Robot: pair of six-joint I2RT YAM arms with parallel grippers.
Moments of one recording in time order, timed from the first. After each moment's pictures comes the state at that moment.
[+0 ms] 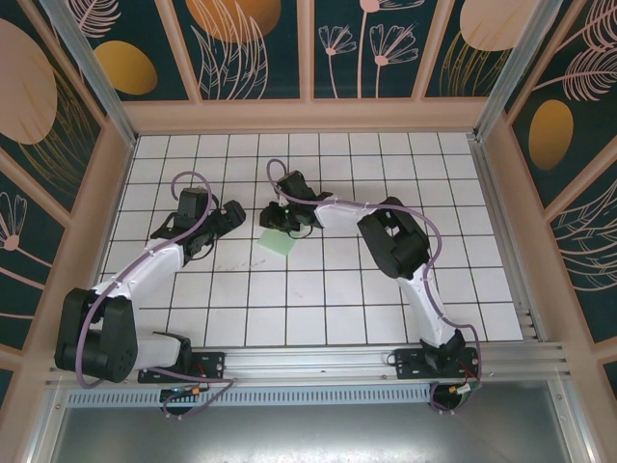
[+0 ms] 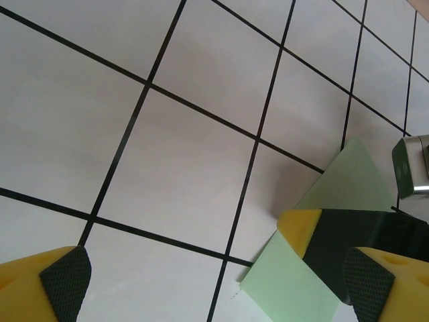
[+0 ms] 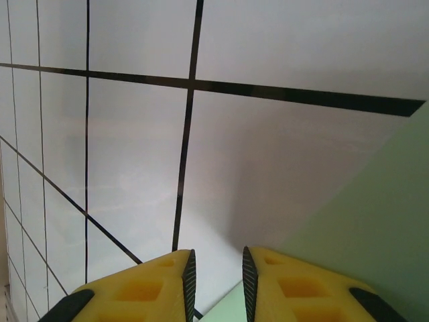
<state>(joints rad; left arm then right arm) -0.23 1.32 0.74 -0.23 0.03 -0.73 0.75 2.29 1.61 -0.16 -0.39 0.77</state>
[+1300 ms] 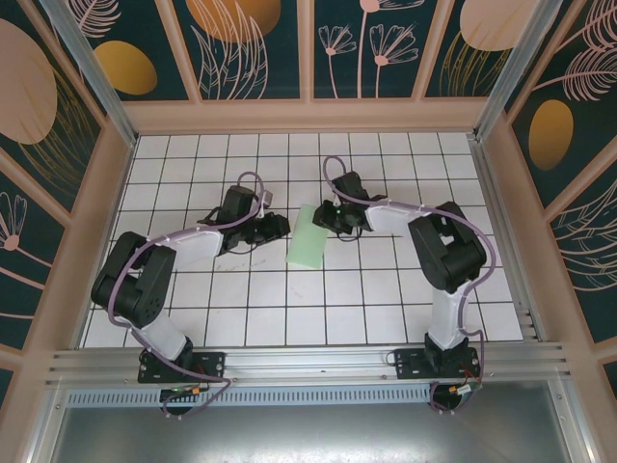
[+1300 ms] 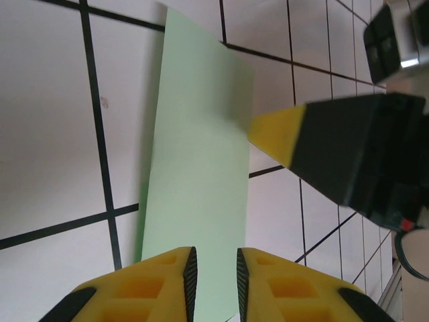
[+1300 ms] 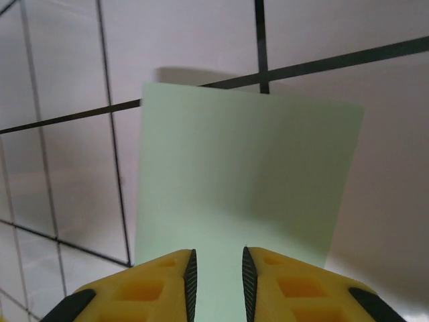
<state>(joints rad) -0.44 1.68 0.83 0.07 0.52 -0.73 0.55 1.95 1.18 -0.17 -0.28 0.77</state>
